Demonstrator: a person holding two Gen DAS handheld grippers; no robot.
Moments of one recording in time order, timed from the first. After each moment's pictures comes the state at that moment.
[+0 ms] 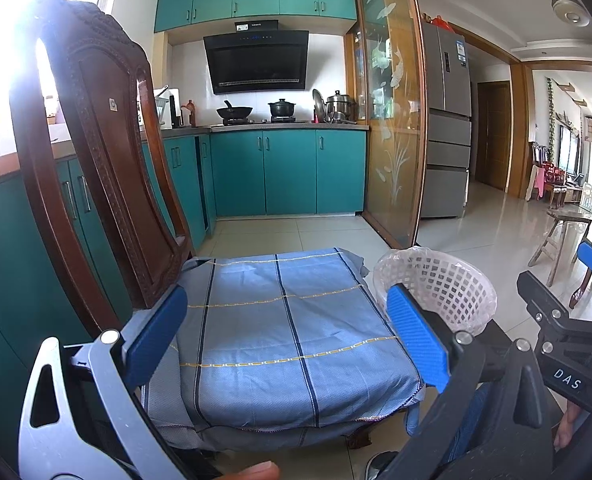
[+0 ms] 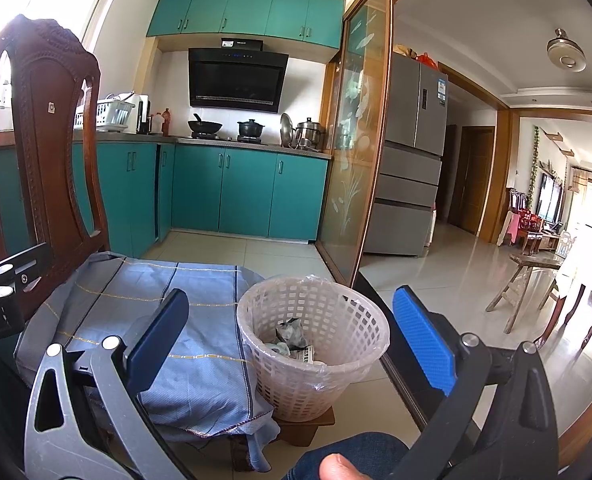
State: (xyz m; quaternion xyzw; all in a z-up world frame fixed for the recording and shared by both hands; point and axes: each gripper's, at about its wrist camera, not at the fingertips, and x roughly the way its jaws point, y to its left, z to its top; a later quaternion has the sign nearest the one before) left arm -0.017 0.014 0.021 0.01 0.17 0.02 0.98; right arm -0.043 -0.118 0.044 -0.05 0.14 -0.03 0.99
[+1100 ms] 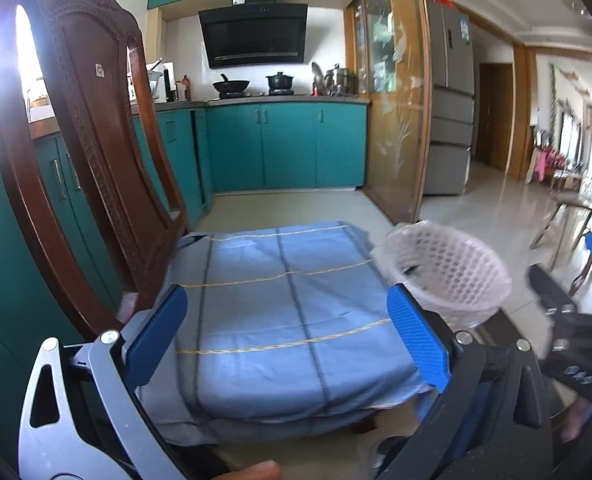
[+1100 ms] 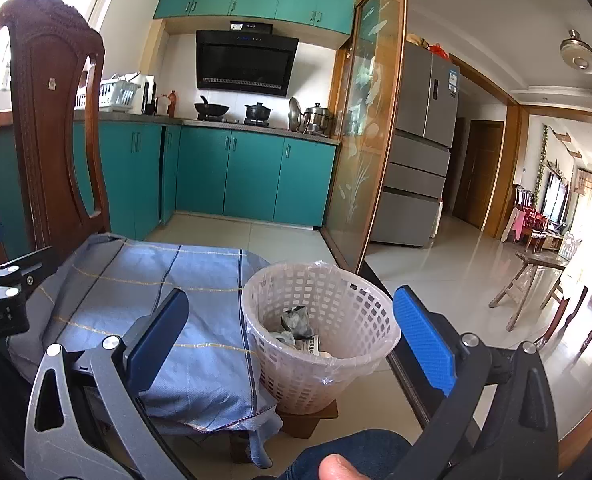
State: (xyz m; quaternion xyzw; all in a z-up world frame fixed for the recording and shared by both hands) left arm 0.026 0.033 -0.004 0.02 0.22 0.03 0.97; right arm -0.019 -0.106 0.028 -0.07 0.17 -0.02 0.98
